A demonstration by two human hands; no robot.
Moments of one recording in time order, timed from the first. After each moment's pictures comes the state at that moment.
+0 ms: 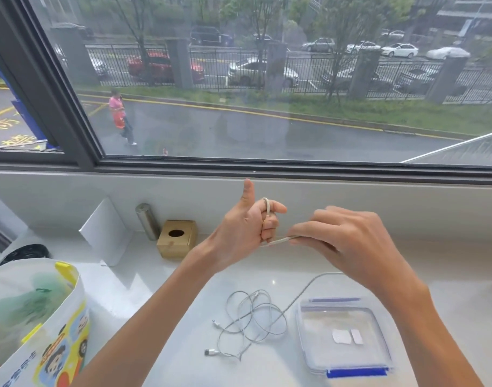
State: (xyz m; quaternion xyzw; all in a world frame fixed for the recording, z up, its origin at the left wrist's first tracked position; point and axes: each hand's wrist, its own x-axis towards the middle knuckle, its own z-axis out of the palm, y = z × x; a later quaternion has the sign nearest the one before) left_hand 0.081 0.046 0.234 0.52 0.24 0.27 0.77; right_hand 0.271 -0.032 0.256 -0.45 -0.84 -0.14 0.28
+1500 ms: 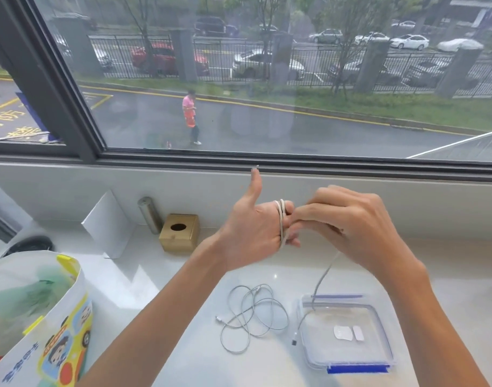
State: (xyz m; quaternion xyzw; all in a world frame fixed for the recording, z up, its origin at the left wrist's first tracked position) left_hand 0.094 0.043 0.238 0.37 0.18 0.23 0.88; right_hand 0.274 -0.009 0.260 -0.40 -0.84 -0.12 0.35
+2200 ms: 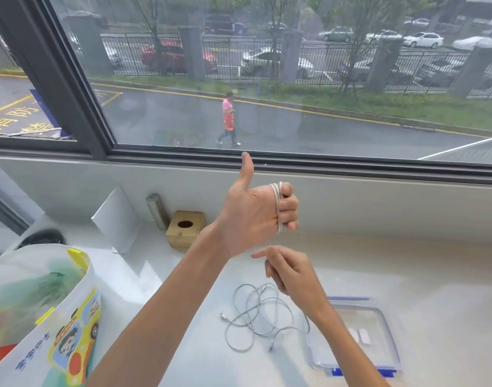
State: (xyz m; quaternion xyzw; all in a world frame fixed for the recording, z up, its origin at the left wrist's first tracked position) left_hand 0.084 0.057 0.248 0.36 0.16 0.28 0.87; right_hand 0.208 -0.017 0.136 -0.49 -0.59 0.44 0.46
